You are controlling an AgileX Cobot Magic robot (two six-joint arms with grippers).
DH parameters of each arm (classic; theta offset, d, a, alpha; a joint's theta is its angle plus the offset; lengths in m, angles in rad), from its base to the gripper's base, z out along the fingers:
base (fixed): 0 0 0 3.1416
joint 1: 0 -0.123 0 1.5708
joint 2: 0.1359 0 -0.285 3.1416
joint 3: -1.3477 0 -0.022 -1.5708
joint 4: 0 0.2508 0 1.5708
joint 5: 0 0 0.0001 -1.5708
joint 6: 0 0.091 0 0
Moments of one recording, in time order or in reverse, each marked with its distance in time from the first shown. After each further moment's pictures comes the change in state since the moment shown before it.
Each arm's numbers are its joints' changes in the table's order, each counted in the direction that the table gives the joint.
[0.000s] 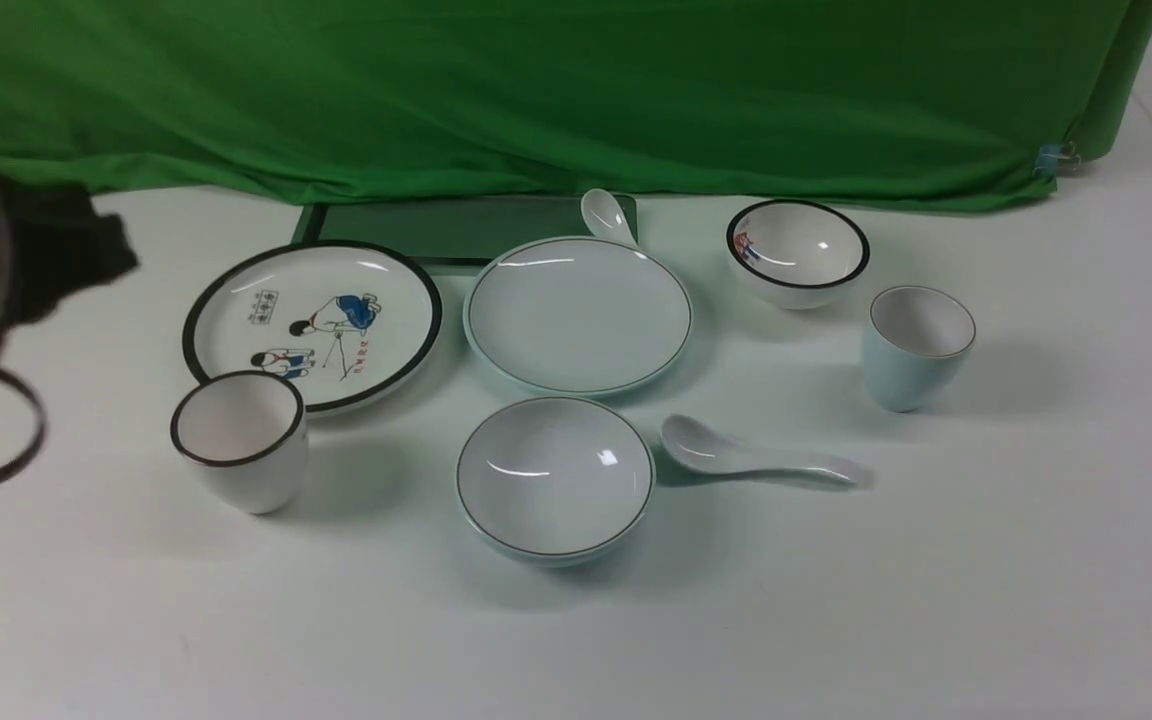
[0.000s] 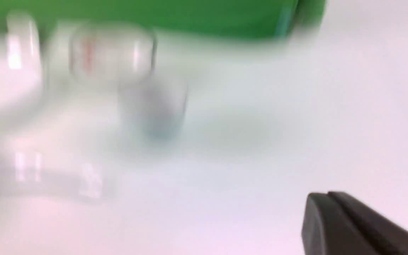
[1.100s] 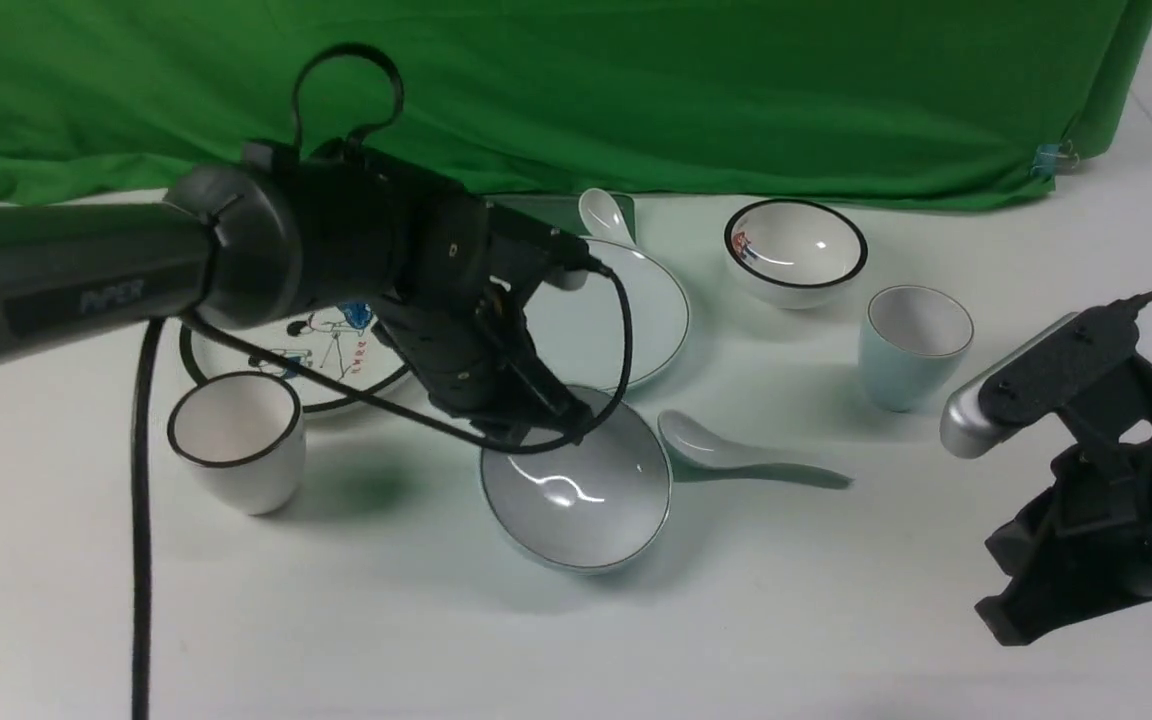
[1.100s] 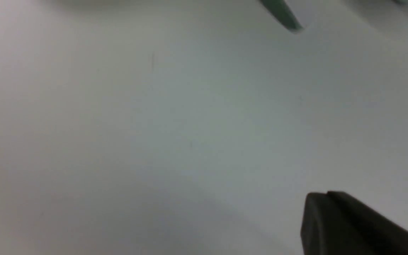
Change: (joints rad) right arm -0.350 0.363 0.199 0.050 -0.229 -0.179; left arm 0.327 0.926 0.653 -0.043 -0.431 0.313
